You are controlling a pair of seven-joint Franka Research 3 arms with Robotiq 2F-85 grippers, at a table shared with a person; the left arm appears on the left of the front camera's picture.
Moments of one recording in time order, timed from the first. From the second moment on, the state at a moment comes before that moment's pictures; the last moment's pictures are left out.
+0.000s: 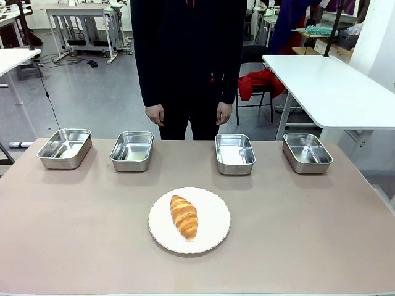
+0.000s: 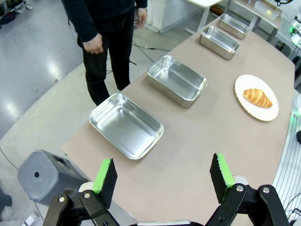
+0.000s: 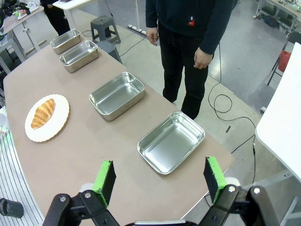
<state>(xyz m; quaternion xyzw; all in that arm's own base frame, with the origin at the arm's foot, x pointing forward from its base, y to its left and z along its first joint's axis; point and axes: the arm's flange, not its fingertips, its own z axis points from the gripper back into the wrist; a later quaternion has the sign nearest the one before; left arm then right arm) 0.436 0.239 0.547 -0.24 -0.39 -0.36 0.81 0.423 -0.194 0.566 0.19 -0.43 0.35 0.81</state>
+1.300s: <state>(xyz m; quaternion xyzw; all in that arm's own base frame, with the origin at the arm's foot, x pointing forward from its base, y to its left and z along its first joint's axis) 0.436 0.239 0.547 -0.24 -0.39 -0.36 0.81 0.423 -0.194 0.566 0.19 -0.43 0.35 0.81</state>
